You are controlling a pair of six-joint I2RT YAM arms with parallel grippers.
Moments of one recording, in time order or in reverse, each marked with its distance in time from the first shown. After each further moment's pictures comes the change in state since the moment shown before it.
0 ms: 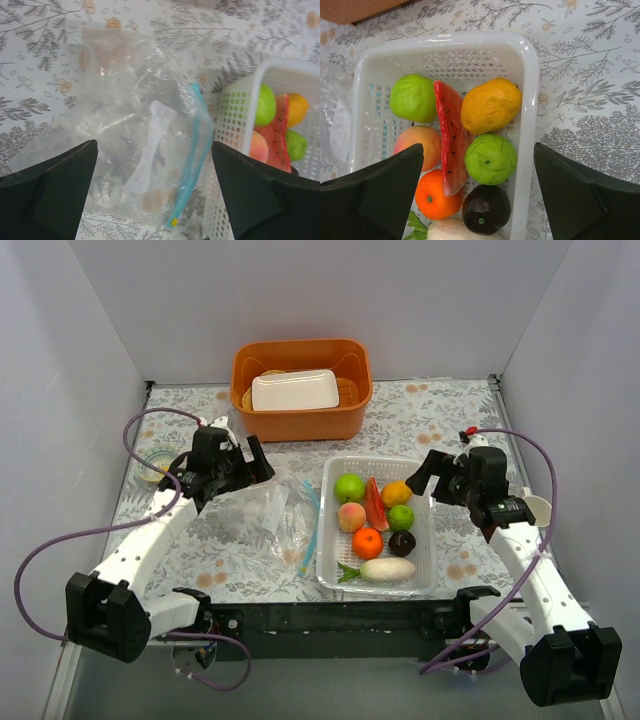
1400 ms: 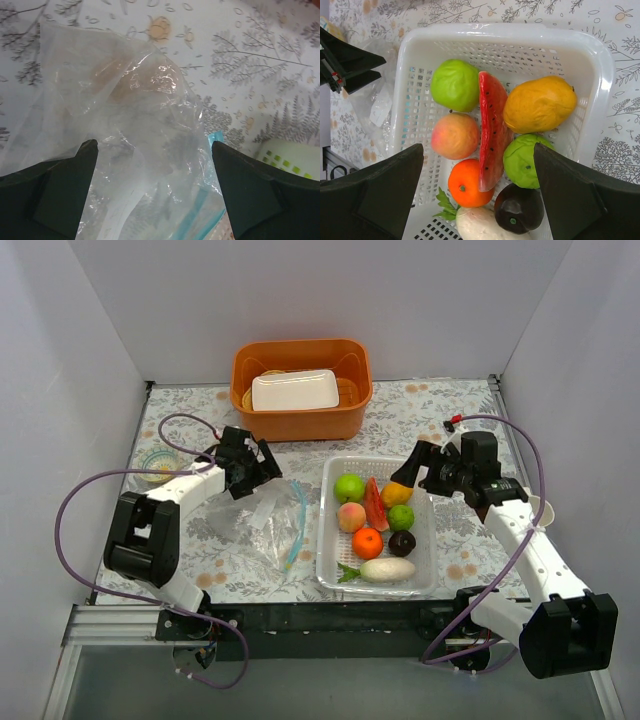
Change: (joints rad) left arm 0.013 0.441 0.017 0.192 -0.064 -0.172; right arm 0.021 0.153 0.105 -0.005 -0.200 0.024
